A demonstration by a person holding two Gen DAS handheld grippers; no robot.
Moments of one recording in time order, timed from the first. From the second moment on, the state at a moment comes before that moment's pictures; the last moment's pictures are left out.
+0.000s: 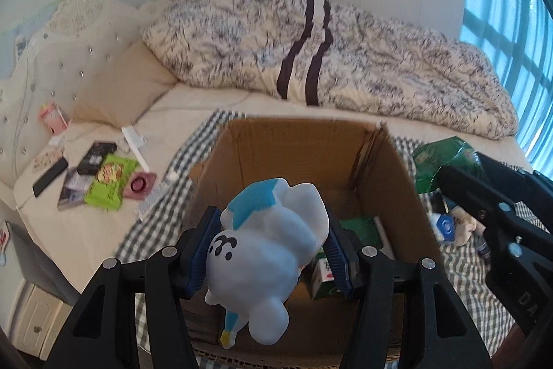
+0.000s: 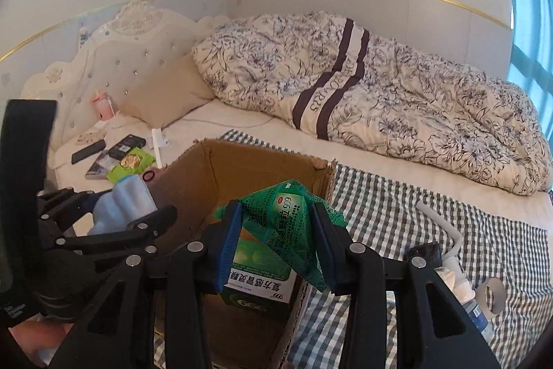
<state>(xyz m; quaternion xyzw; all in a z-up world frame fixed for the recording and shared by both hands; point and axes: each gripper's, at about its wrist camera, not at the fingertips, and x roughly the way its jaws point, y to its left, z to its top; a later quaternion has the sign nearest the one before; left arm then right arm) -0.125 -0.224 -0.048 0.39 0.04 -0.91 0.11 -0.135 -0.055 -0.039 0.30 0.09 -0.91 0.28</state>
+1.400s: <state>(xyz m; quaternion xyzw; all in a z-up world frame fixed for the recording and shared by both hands) -0.128 -0.207 -0.033 0.37 0.04 -0.92 0.11 -0.139 -0.017 -0.006 0.24 0.09 -0.93 0.25</state>
